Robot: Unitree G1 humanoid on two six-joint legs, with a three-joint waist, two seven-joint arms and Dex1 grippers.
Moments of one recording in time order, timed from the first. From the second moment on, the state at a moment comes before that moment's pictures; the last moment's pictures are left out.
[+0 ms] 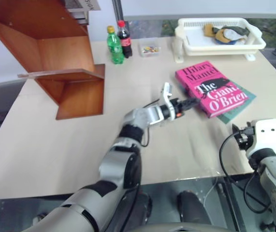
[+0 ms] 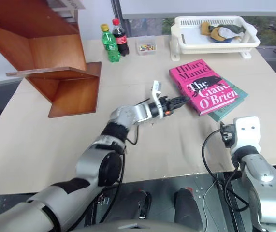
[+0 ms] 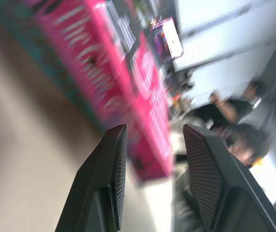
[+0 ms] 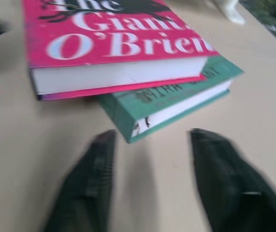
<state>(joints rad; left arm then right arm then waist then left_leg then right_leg) -0.88 -0.03 0.18 0.63 -0.63 0.90 -0.62 0.11 -0.36 -0.26 -0.64 0.19 0.72 0.12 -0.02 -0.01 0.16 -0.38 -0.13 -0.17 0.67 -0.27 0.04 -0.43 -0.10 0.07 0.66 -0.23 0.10</state>
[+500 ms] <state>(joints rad) -0.62 0.19 0.13 0.06 -0.69 1.01 -0.65 -0.06 -0.36 -0.19 -0.30 0.17 0.56 0.21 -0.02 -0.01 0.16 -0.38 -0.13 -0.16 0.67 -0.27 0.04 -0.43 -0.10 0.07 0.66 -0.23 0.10</state>
